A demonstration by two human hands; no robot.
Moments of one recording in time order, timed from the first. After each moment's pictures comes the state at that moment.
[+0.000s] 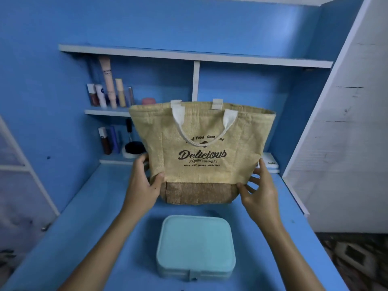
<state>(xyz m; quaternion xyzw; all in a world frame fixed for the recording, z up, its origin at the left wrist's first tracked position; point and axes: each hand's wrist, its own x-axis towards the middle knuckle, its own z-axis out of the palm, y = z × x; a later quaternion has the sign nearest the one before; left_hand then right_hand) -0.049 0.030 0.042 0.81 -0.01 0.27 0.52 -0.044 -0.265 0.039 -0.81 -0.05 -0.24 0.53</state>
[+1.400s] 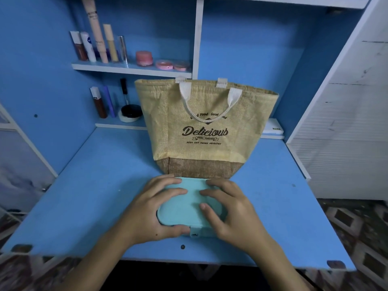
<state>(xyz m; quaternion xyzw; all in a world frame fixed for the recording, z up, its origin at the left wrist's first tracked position) -0.147 0.022 -0.014 0.89 -0.28 0.17 0.31 -0.145 -0.222 -0.004 -0.88 -0.26 -0.18 0.36</state>
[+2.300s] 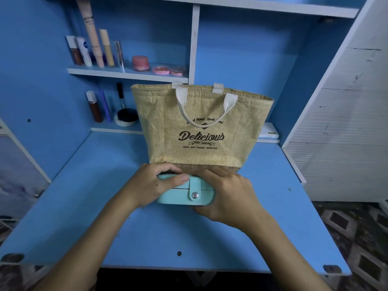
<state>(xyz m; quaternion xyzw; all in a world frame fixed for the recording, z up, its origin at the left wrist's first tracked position) -0.098 0.012 0.045 0.89 -0.11 -0.01 0.45 -0.115 -0.209 0.043 -0.94 -0.26 -0.19 0.14</state>
